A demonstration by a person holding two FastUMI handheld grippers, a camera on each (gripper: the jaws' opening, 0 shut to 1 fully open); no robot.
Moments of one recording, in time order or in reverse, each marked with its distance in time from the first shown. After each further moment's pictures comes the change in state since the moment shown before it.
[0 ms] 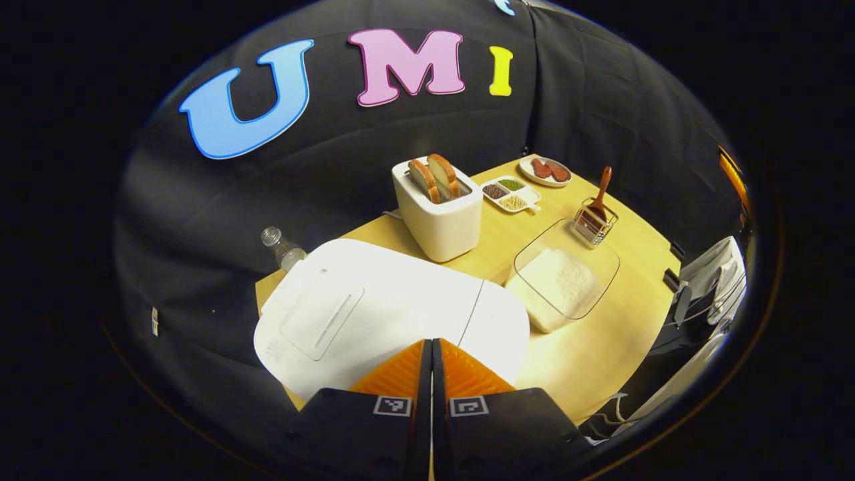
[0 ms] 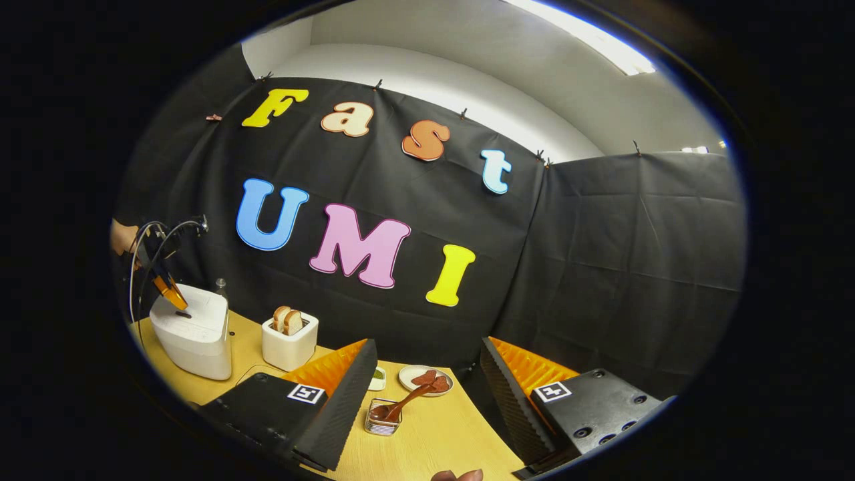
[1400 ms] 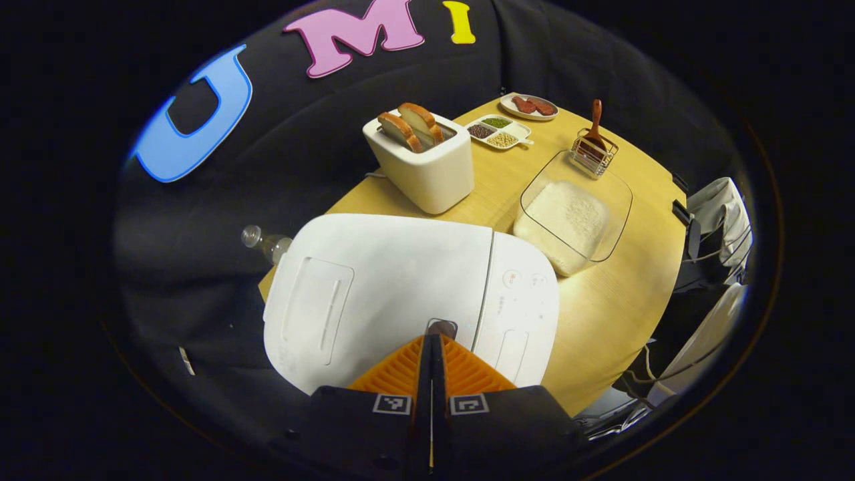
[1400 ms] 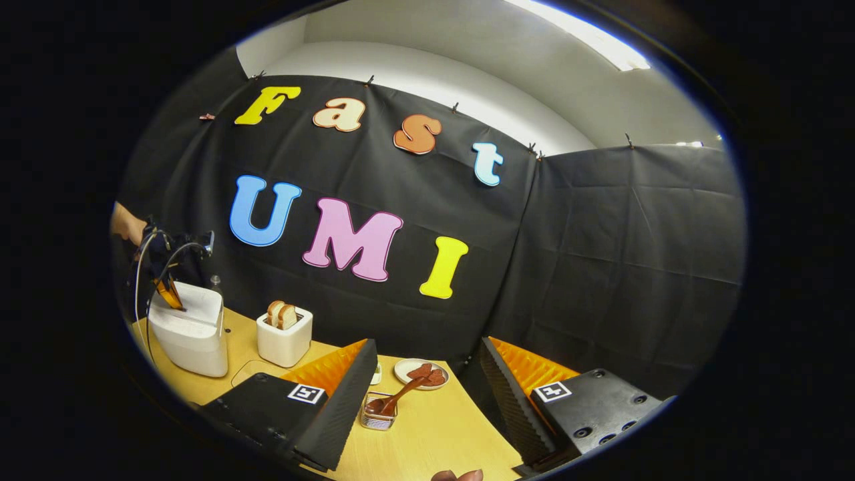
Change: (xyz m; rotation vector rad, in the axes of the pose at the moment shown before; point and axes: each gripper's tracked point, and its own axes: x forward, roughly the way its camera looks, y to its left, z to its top) left arm 0.009 0.013 -0.008 0.228 0.203 -0.001; right arm -0.006 -0.013 -0.015 0.009 0.023 -0.033
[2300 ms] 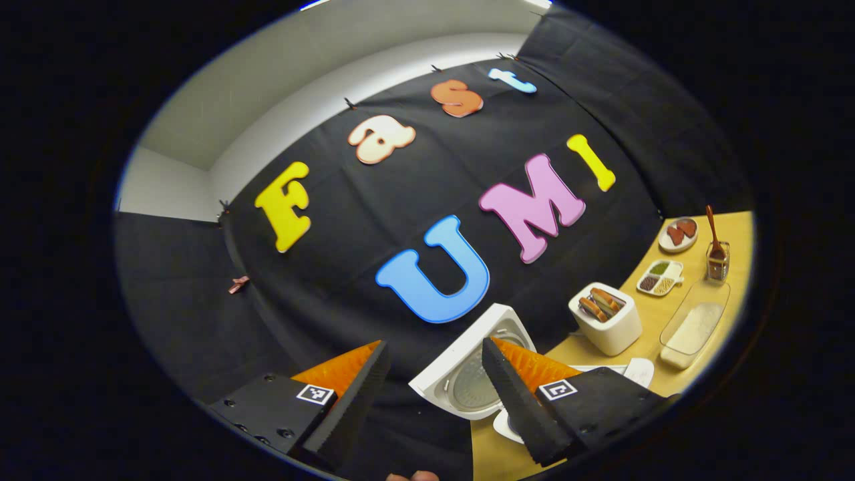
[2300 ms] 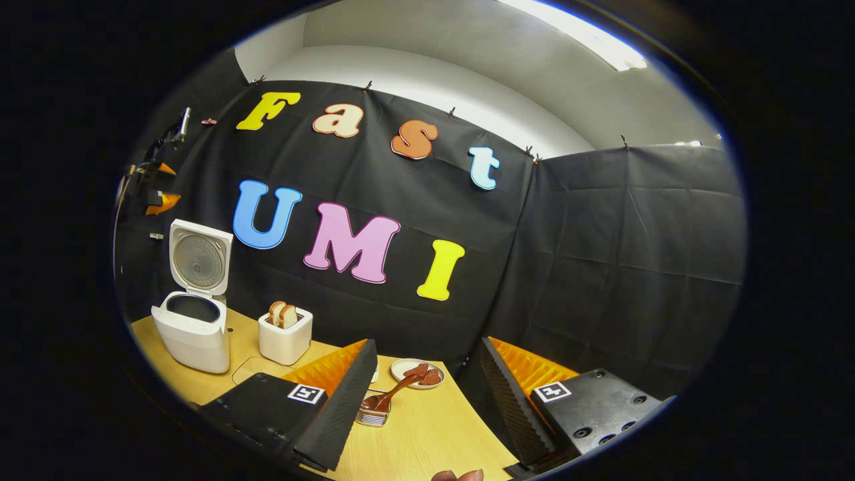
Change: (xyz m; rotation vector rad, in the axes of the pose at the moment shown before) left arm -0.311 0.058 0.048 -0.090 -0.807 0.979; right arm -0.021 -0.017 0.001 0.014 -0.014 0.021
